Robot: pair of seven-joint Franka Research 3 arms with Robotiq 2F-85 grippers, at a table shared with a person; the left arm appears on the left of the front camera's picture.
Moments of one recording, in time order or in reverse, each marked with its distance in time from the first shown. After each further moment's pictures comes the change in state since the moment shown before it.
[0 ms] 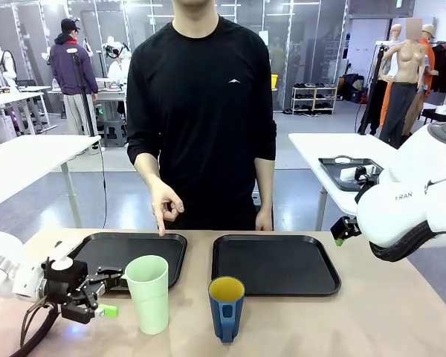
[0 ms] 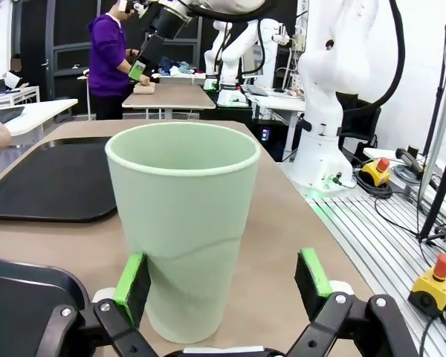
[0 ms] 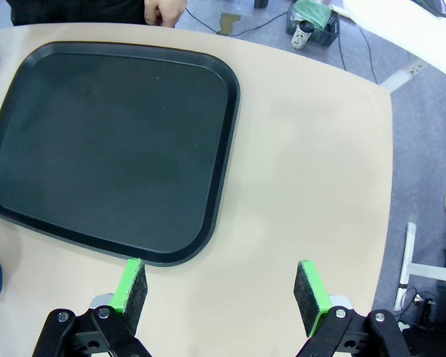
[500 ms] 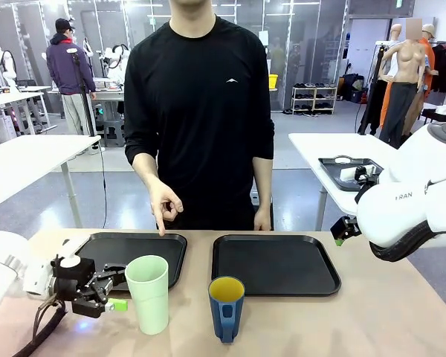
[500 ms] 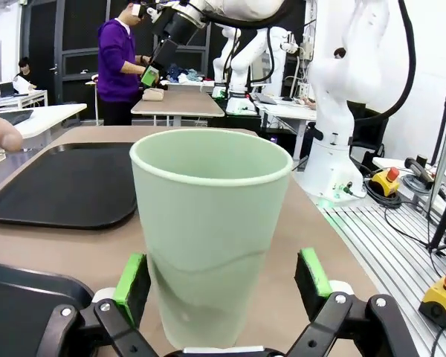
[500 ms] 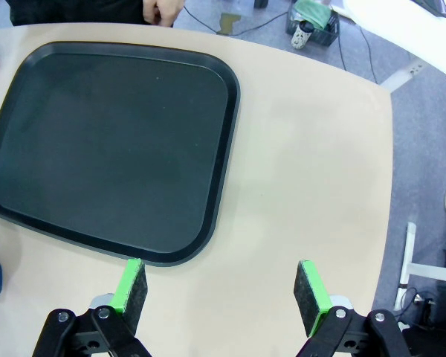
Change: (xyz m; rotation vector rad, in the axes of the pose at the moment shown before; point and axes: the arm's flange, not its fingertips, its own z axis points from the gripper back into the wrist) left arm -0.003 0.011 -0.011 0.025 -0.031 0.006; right arm 0.000 0.000 0.000 0.000 0.000 0.000
